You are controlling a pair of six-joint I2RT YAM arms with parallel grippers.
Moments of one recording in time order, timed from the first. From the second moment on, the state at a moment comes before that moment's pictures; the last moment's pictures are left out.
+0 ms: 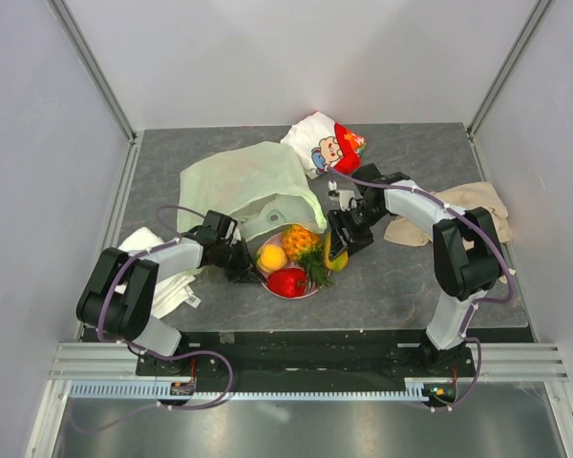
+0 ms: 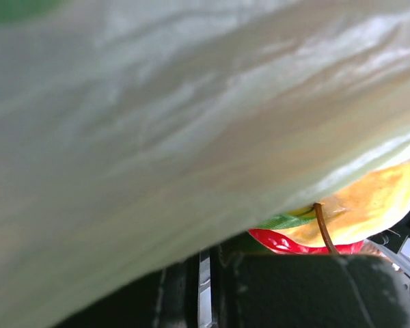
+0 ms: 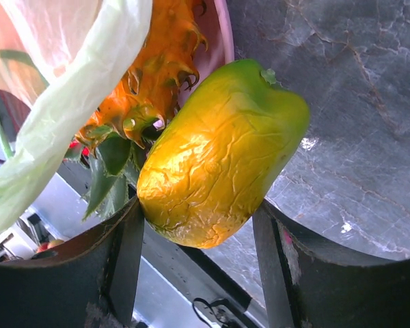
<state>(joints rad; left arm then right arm) -0.36 1.52 0.65 -0.29 0.54 -0.73 0.37 1.83 1.29 -0.88 -0.60 -0.02</state>
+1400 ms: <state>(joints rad) -0.35 1.54 0.67 -0.27 0.57 -0.71 0.40 1.86 1.25 -0.88 -0.62 0.00</state>
